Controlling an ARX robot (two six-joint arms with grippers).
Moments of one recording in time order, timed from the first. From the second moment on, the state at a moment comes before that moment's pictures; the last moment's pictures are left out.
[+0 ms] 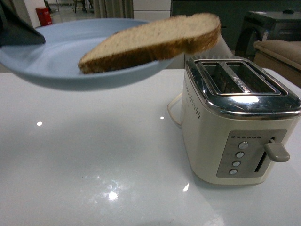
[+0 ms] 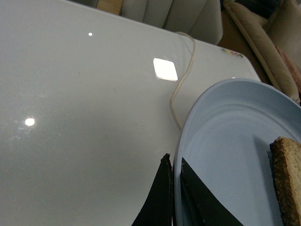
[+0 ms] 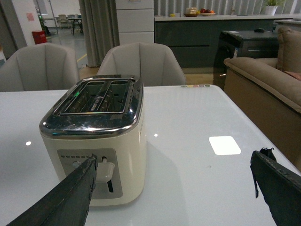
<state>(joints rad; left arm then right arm) -0.11 1.40 0.88 0.10 0.23 -0.39 0.00 0.00 0.01 0.00 0.00 0.00</state>
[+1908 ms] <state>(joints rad) -0.17 1.33 0.95 -0.07 0.11 -0.44 0.00 0.00 0.01 0.00 0.00 0.00</state>
